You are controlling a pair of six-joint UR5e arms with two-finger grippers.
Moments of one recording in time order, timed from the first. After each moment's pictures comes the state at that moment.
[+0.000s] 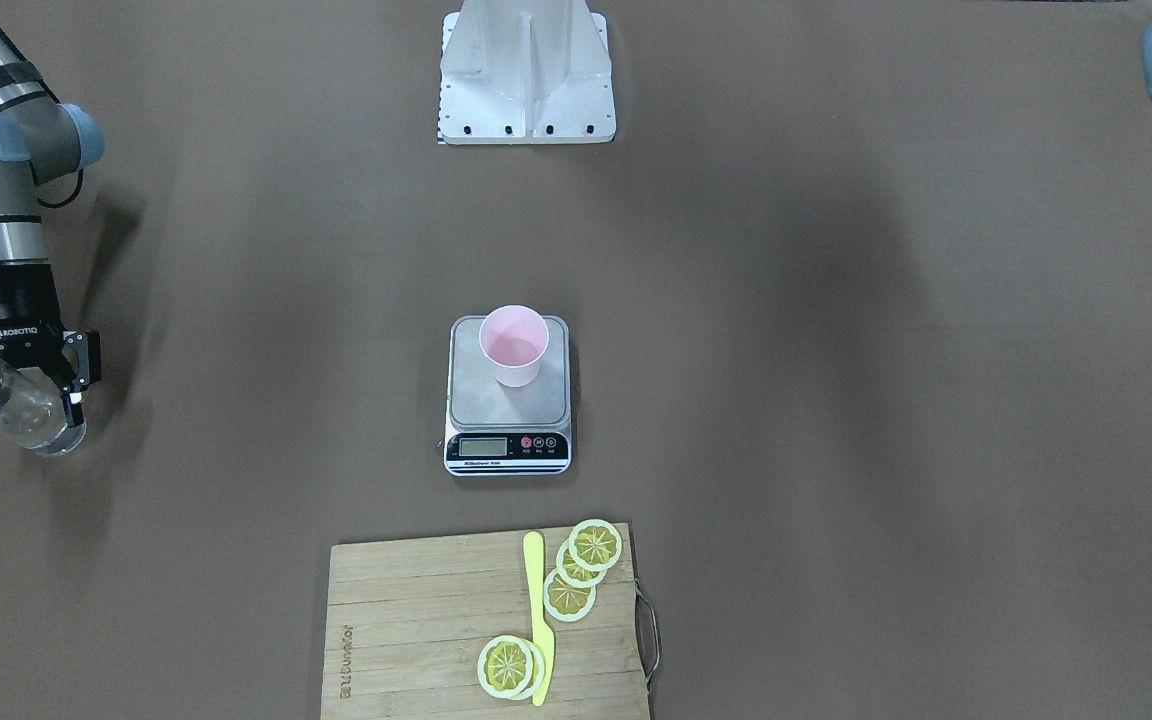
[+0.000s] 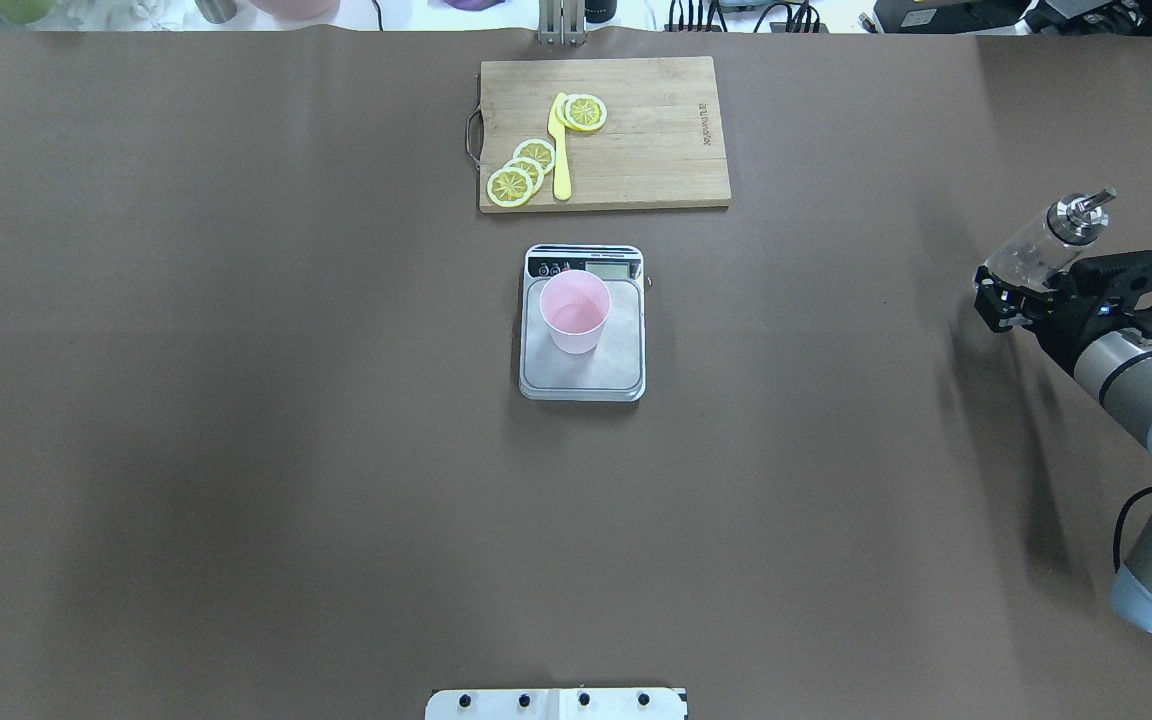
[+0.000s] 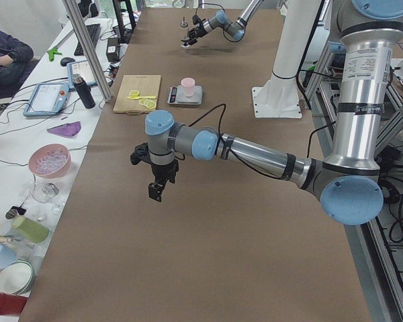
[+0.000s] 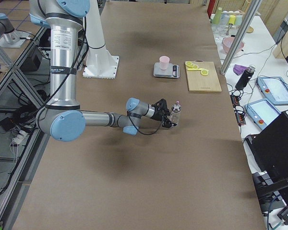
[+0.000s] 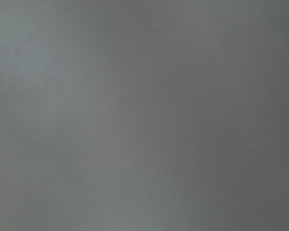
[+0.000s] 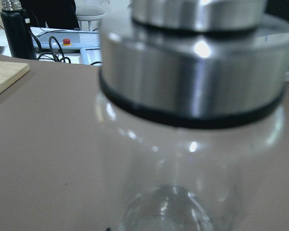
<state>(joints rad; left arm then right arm) -1.39 -1.60 -1.79 -1.52 -2.22 0.12 0.65 -1.63 1.48 -0.26 1.14 0.94</state>
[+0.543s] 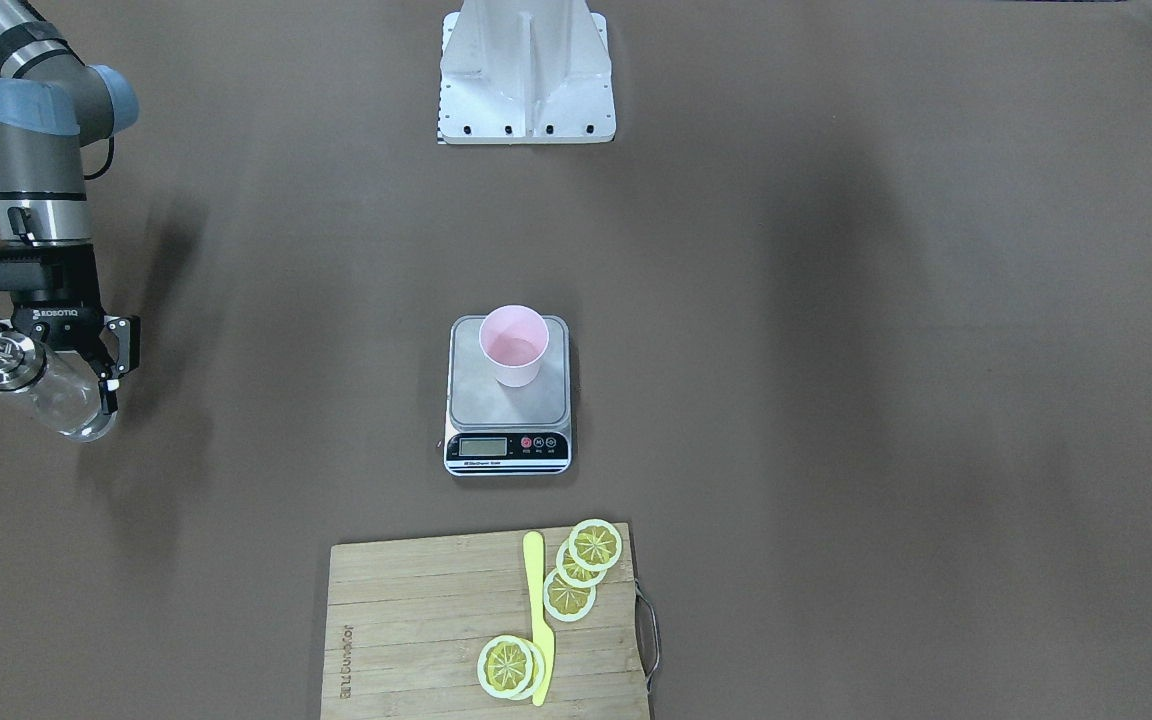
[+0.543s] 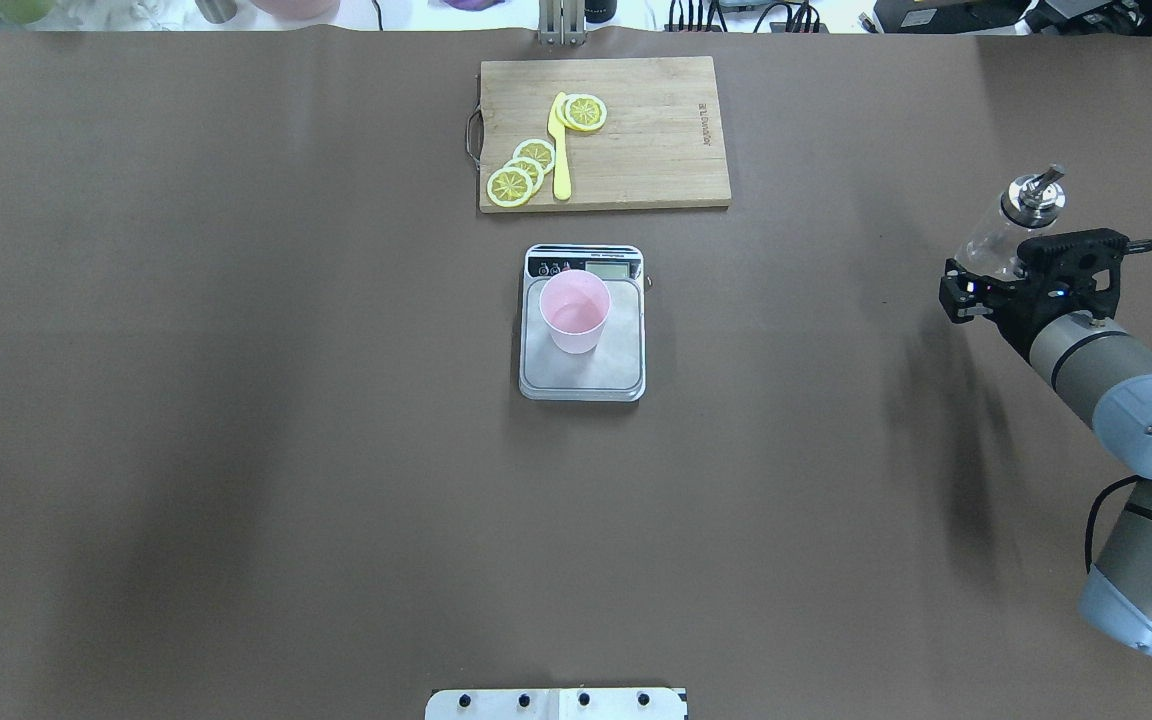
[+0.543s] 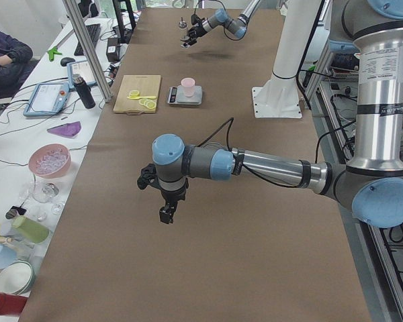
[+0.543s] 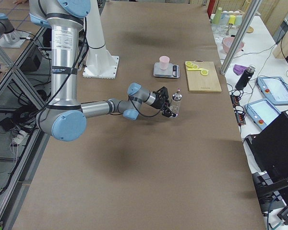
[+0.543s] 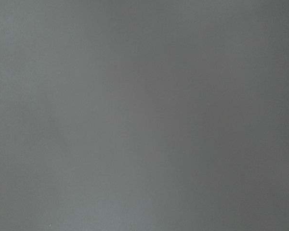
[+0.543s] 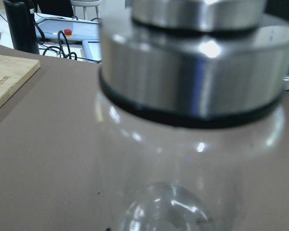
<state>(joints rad) -1.53 -1.51 -1.78 -1.51 -2.28 0.26 0.61 -1.63 1.70 -0.61 1.12 0.94</state>
